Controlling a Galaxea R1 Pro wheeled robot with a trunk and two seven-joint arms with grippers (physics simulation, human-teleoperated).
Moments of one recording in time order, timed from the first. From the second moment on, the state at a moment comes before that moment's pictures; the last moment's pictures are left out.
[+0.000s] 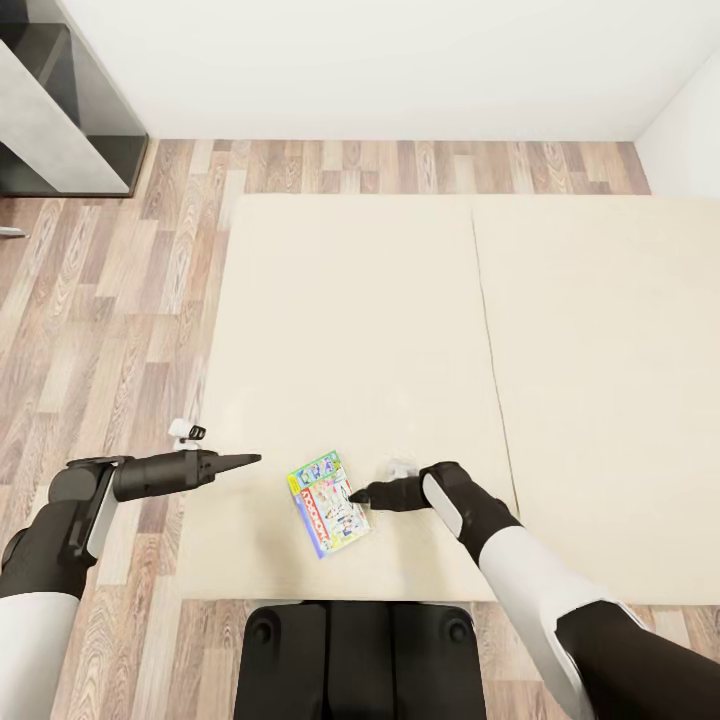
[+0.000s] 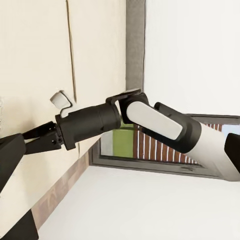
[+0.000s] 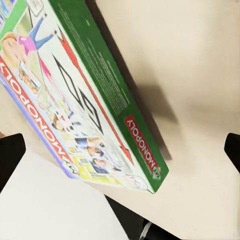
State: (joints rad) left arm -0.69 0.24 0.19 -1.17 0.07 0.94 -1.57; right arm -0.94 0.12 0.27 -0.49 -0.35 0.71 0.32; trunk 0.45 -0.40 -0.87
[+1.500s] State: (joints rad) left arm -0.67 0.29 0.25 -1.16 0.07 0.89 -1.57; right arm -0.92 0.12 0.29 -0.49 -0.36 0.63 0.32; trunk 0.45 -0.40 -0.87
